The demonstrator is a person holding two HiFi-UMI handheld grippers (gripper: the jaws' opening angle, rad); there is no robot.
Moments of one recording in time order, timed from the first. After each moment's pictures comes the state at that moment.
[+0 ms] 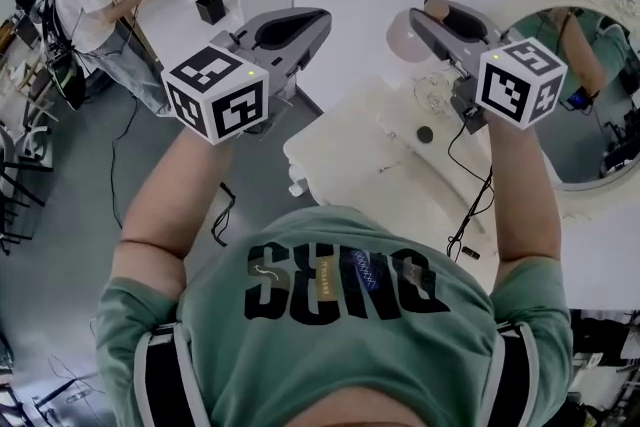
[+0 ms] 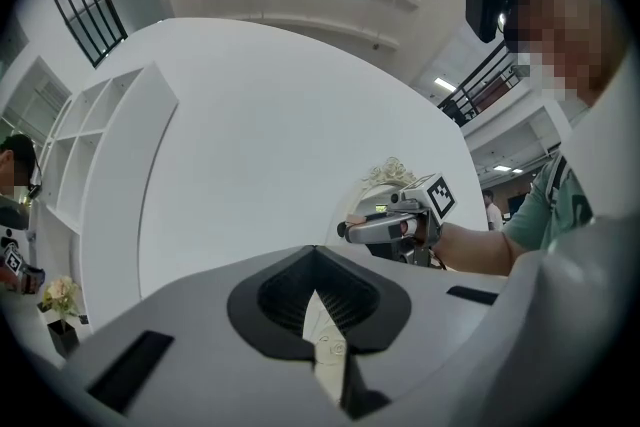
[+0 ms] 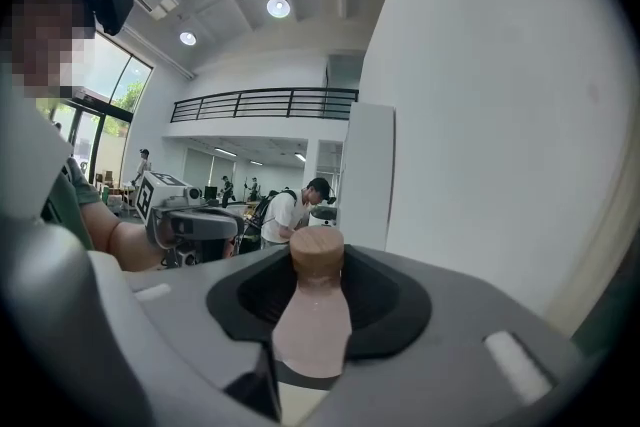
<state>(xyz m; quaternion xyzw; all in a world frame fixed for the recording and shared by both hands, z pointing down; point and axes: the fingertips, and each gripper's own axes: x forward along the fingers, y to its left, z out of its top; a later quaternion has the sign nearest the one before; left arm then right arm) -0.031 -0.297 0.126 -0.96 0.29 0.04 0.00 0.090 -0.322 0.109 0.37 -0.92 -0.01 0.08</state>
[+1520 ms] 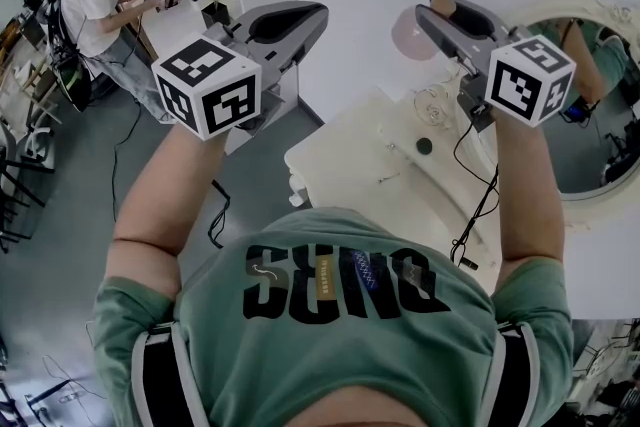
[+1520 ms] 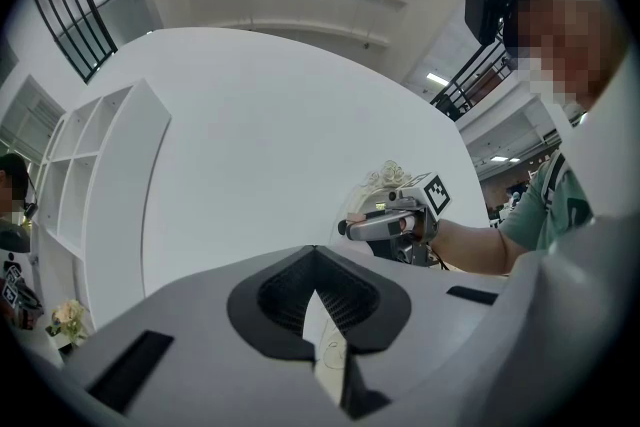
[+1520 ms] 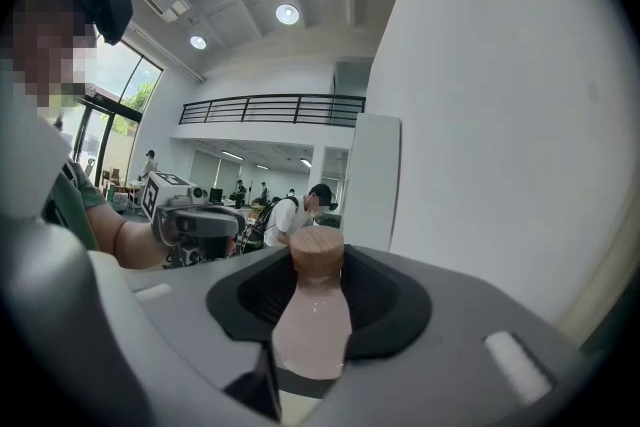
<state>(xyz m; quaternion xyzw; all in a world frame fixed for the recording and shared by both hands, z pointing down) -0.042 -0.291 0.116 -0.96 0.29 0.03 0.04 0.086 -0.317 0.098 0.36 -0.93 -0.04 0.06</state>
